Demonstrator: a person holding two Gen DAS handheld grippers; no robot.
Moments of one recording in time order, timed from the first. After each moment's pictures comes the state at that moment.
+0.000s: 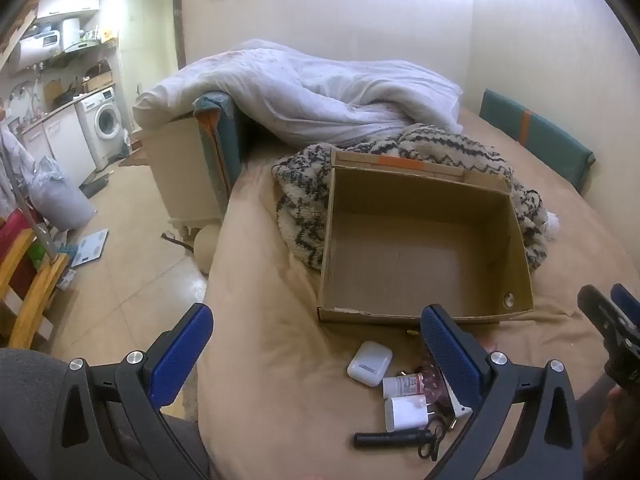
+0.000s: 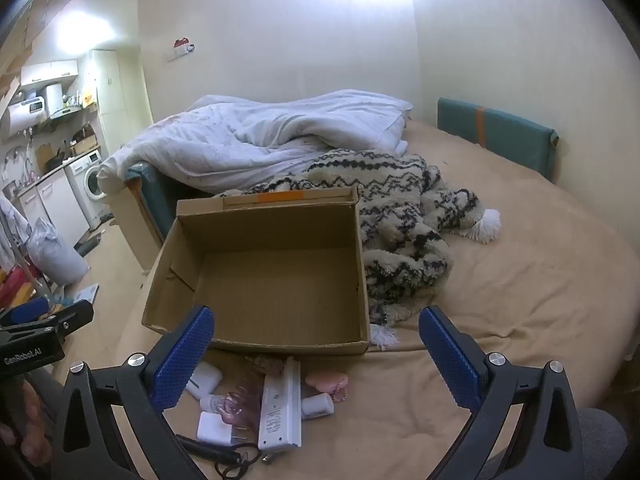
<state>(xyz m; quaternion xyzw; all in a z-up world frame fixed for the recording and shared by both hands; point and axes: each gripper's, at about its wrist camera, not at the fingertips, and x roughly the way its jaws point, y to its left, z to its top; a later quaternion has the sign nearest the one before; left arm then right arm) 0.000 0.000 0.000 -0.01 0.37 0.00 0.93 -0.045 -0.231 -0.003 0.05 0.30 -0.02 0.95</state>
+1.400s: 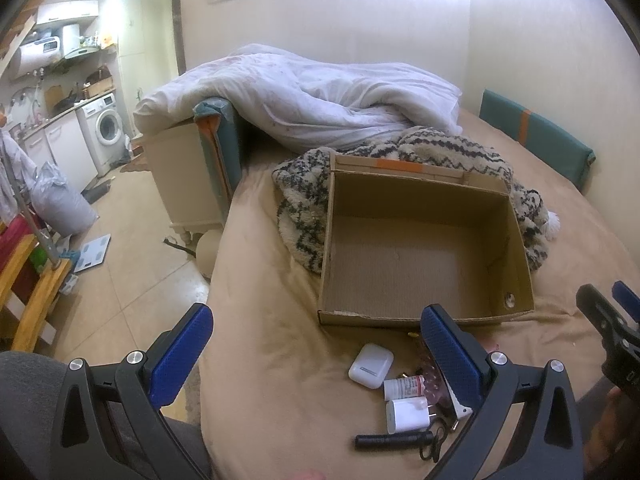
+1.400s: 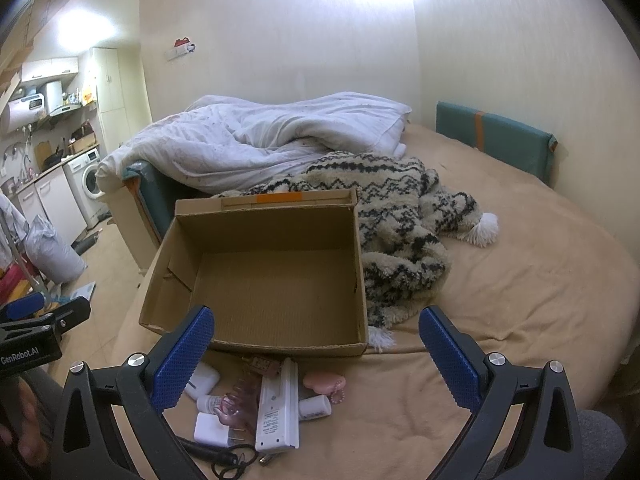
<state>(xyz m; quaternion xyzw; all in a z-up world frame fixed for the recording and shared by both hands) -0.003 -0.005 0.001 0.01 0.36 0.00 0.93 -0.045 -0.231 -0.001 0.05 0.30 -0.02 0.95</state>
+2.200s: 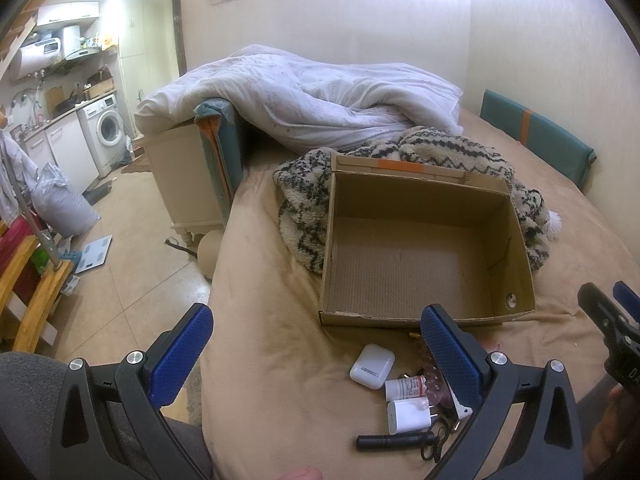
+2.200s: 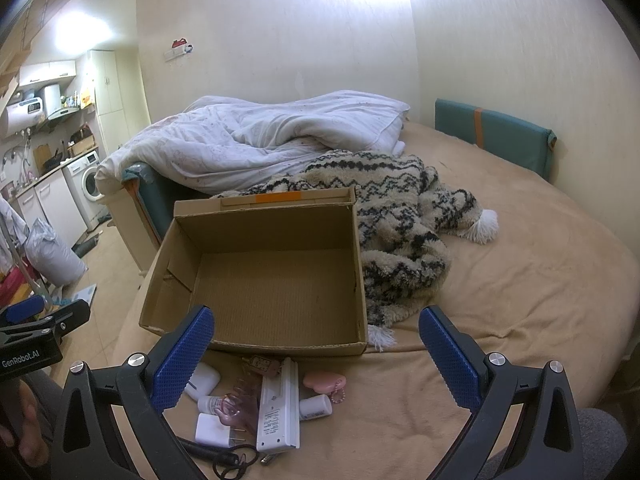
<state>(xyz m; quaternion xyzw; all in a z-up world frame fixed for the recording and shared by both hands) -0.003 -0.004 0.002 0.01 0.36 0.00 0.93 -0.046 -0.231 -0.001 0.05 0.30 -0.02 0.95</state>
